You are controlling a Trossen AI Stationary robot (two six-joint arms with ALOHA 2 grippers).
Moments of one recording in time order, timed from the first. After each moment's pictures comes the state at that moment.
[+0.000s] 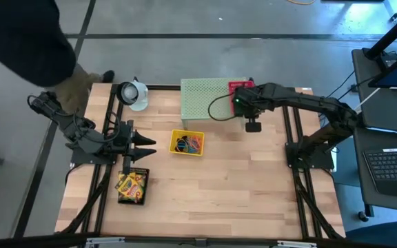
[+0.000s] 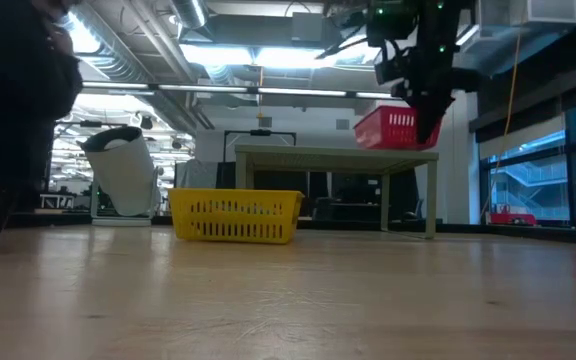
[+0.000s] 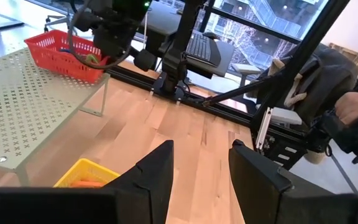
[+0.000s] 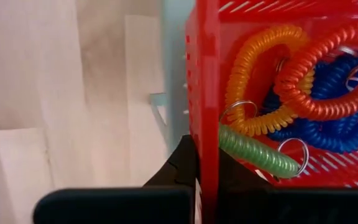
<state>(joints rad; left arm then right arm) -0.59 0.83 0.98 -0.41 -0.66 -0.52 -0.32 1.52 1.31 -1.19 0.23 -0.40</state>
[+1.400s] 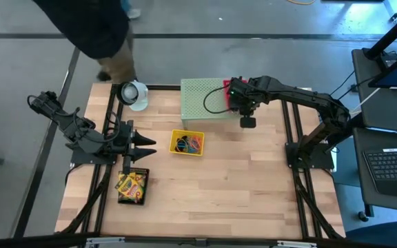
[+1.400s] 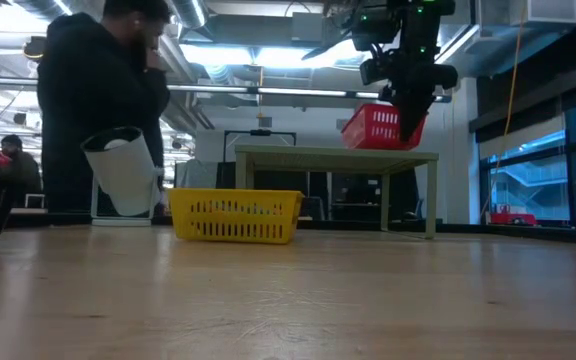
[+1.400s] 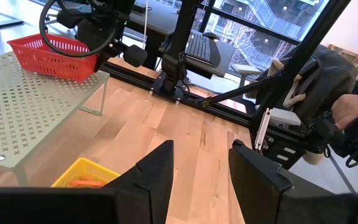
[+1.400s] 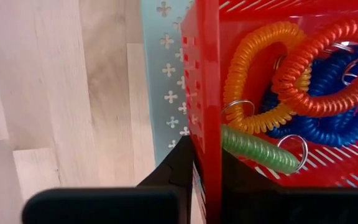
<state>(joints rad) -0.59 0.83 0.98 -0.41 -0.66 -0.53 -0.39 1.61 1.44 -1.21 0.14 -0.43</state>
